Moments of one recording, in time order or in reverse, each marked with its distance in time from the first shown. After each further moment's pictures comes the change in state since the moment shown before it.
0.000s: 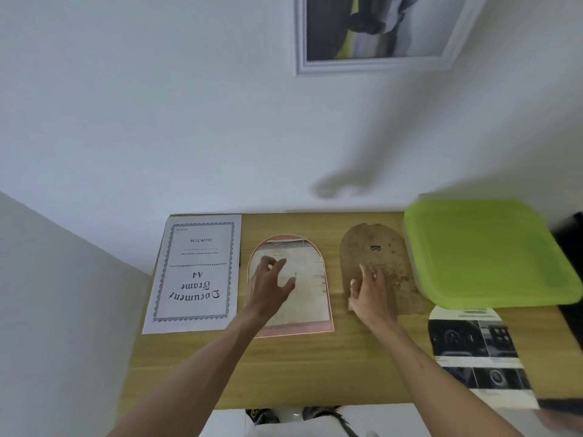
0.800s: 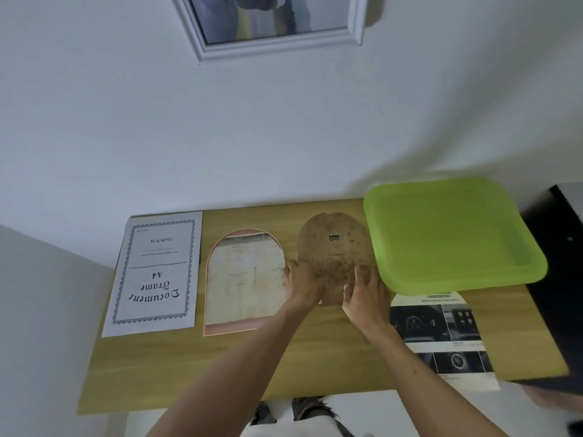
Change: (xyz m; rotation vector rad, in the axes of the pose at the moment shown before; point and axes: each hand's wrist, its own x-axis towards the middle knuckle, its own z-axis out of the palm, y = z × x) left_hand 0.016 0.145 0.113 -0.017 -0.267 -0.369; right_hand -0.002 0.081 -0.021 -0.102 -0.126 0.087
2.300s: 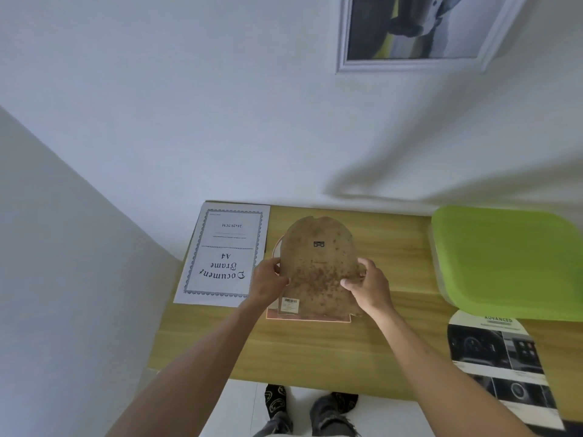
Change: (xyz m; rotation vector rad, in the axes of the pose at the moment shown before) left_hand -0.017 -0.168 -0.143 -0.268 0.170 0.045; right_hand -0.014 -0.120 0.005 0.635 -0.104 -0.069
